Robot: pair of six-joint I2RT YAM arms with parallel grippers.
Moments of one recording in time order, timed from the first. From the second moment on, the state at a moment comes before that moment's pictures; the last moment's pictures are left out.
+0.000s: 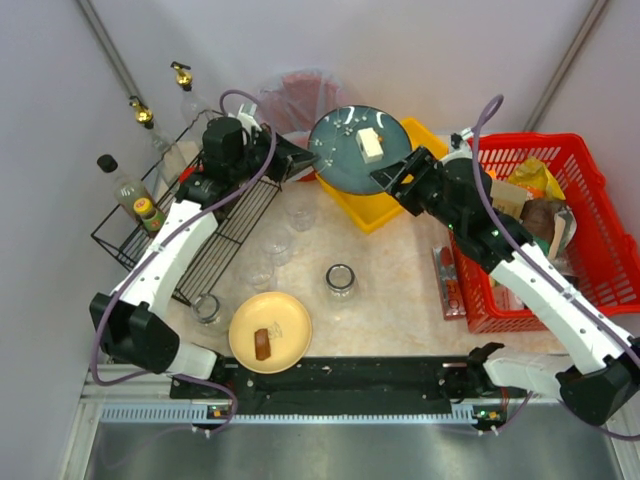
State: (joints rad) left arm -0.34 1.44 1.45 -0.25 0.47 -1.11; right arm 0.59 1.12 1.20 -0.32 0.08 0.97
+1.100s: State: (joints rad) left arm -0.32 1.35 1.37 -0.23 0.40 -1.05; right arm 0.55 1.31 1.22 -0.14 0.03 1.21
